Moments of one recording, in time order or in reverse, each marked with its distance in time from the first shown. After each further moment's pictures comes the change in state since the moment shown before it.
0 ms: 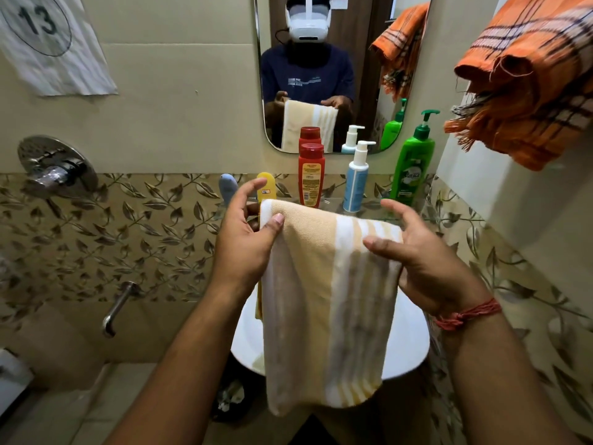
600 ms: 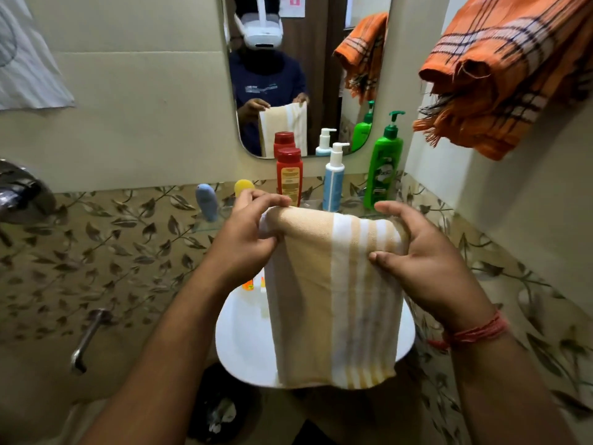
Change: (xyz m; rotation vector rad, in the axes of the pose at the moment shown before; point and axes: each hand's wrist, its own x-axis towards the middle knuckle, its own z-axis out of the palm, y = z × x) left_hand 0.031 -0.001 -0.017 0.429 -0.454 0.233; right_hand -0.044 -0.013 0.027 -0.730 0.287 -0.255
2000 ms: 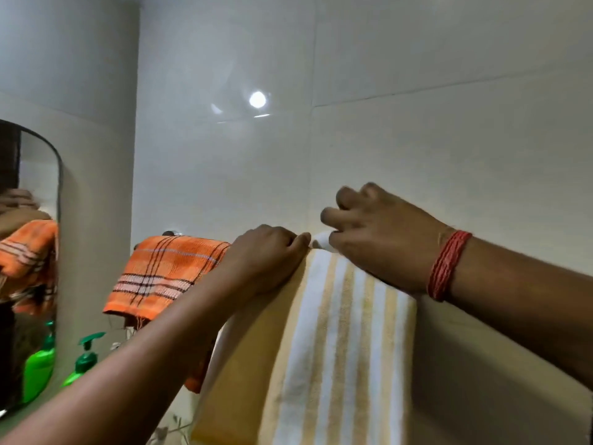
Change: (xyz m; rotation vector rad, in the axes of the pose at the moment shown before) left_hand 0.233 0.346 0.166 0.029 -0.286 0.810; right_hand 0.010 -0.197 -0.285 -2.275 0.202 -0.201
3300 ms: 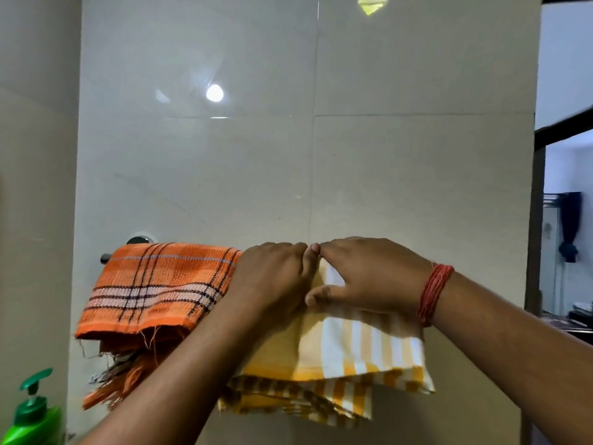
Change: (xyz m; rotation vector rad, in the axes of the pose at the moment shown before) left_hand -0.028 -0.030 0.006 -0.055 0.158 0.342; right_hand 0.031 -0.060 -0.028 0.475 -0.443 0.489
